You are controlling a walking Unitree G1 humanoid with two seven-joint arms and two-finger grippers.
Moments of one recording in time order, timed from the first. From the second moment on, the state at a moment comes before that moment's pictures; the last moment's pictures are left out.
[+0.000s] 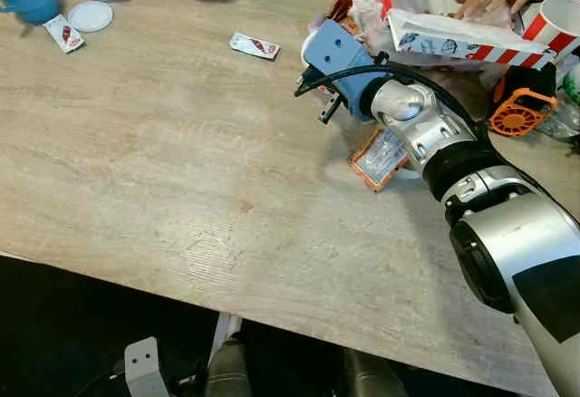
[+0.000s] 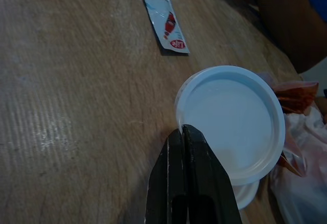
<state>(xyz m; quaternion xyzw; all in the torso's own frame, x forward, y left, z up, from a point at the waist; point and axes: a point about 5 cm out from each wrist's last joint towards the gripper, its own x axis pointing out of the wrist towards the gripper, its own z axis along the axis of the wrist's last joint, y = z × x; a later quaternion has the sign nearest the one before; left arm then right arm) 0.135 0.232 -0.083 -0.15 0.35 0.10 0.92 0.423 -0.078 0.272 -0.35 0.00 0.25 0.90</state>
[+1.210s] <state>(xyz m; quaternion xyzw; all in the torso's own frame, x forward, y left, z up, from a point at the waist) 0.132 0.228 -0.084 -0.15 0.35 0.10 0.92 0.425 -0.088 0.284 -0.33 0.04 0.26 0.91</state>
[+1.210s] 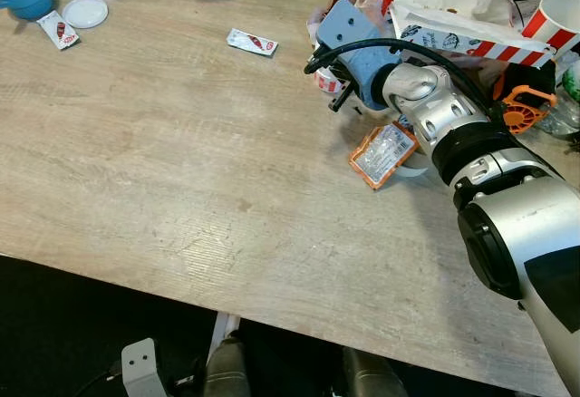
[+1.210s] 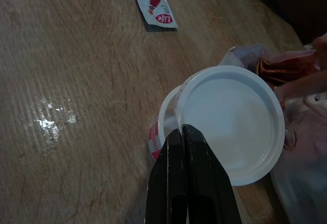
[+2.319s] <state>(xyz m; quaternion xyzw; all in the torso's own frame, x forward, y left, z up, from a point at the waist) 0.133 0.228 -0.084 -0.15 0.35 0.10 0.92 0.425 -0.089 0.289 -0.33 0.05 0.26 0.91</state>
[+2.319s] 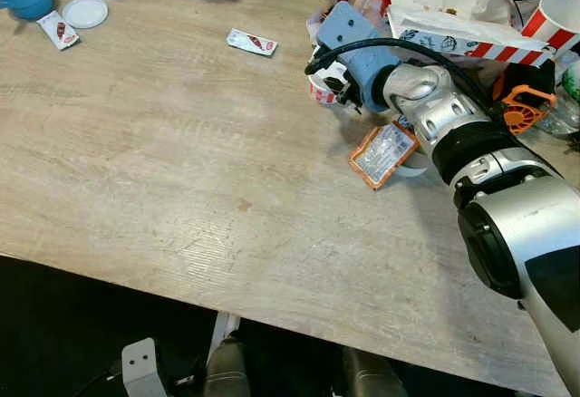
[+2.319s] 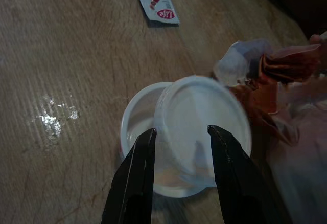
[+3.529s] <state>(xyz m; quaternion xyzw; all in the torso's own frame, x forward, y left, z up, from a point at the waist) 0.132 0.227 -0.084 -0.15 0.34 0.09 0.92 0.425 -0.088 0.309 -0.30 0.00 0.25 0.92</state>
